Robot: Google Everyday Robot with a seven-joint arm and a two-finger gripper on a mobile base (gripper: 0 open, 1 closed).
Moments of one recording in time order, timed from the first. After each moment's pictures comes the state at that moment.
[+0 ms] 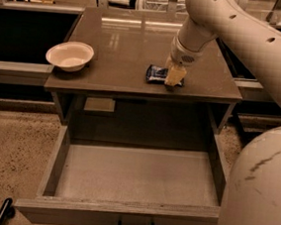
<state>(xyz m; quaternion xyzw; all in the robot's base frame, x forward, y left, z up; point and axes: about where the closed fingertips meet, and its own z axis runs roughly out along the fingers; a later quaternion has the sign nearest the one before) 0.698 -0.095 0.827 -0.70 0.69 -0.03 0.18</state>
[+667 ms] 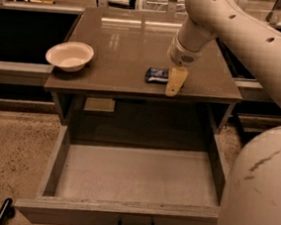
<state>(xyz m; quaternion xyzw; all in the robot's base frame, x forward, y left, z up) 0.698 -0.095 0.827 -0.70 0.69 -0.03 0.18</state>
